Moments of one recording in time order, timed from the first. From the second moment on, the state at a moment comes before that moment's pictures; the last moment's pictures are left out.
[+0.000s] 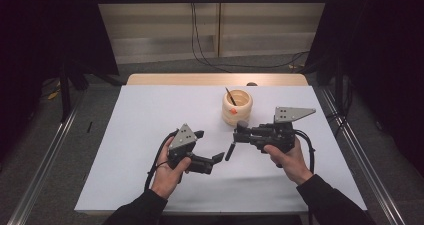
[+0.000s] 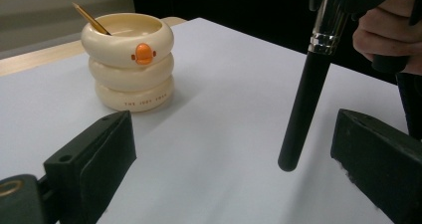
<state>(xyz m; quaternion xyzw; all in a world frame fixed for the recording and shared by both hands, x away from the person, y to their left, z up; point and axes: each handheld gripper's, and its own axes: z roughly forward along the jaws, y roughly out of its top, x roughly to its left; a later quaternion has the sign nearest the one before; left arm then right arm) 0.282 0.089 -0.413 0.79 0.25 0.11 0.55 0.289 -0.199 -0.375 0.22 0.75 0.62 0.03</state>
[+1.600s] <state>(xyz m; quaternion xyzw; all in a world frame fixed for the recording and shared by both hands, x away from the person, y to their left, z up) 0.240 0.189 -0.427 0.74 0.31 0.21 0.57 0.297 -0.220 -0.370 0.25 0.74 0.63 0.05</state>
